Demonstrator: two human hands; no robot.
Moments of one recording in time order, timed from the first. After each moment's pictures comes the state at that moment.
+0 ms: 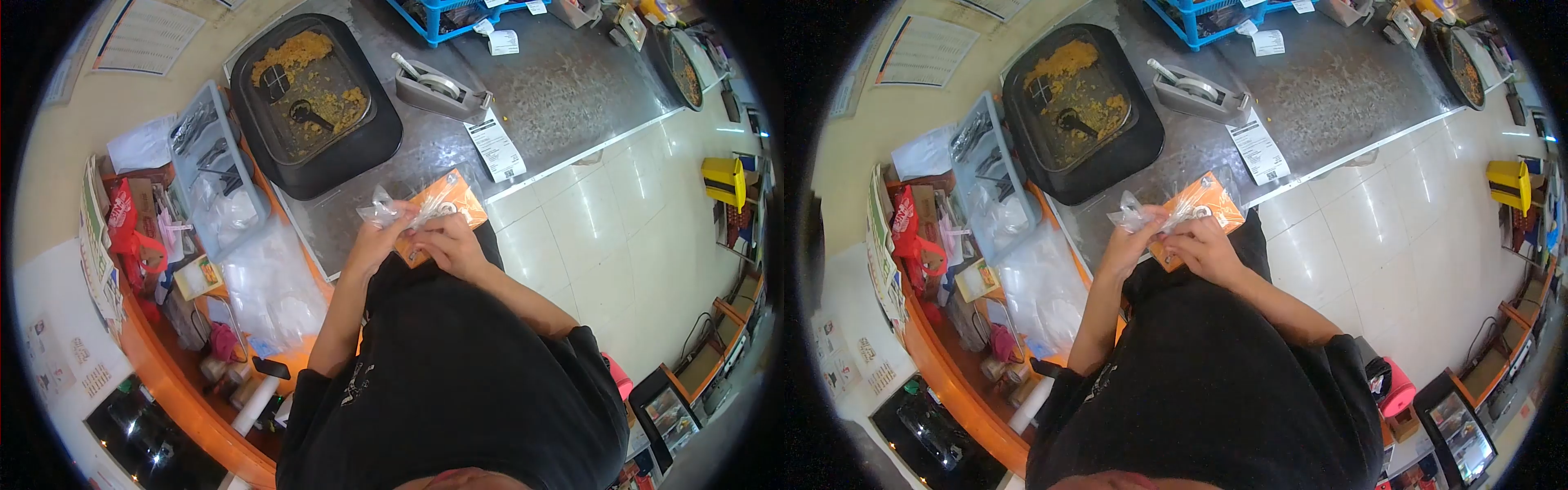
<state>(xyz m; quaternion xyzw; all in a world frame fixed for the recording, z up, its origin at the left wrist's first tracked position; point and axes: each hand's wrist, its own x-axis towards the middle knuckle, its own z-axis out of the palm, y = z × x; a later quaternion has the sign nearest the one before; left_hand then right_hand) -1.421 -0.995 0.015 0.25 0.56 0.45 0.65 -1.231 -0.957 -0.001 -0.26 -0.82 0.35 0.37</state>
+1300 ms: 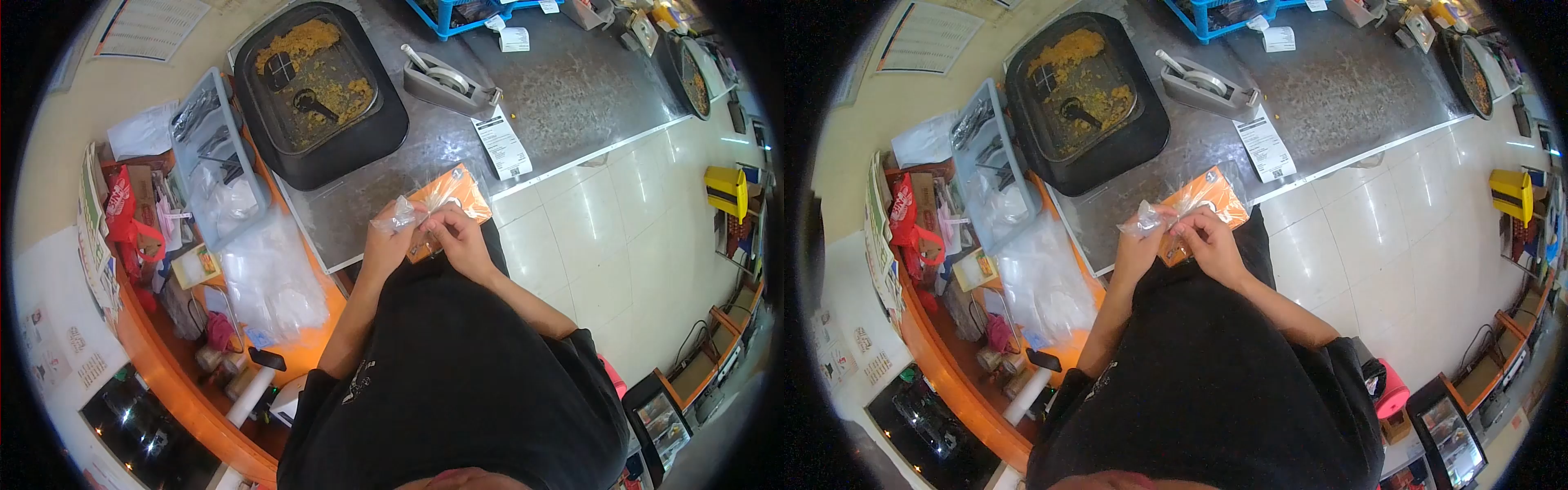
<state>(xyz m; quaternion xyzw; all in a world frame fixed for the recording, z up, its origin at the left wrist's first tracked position) -1.405 -1.003 0.019 0.46 0.63 0.44 0.44 -1.240 -0.961 0.010 -0.42 -0.53 0.69 0.28</state>
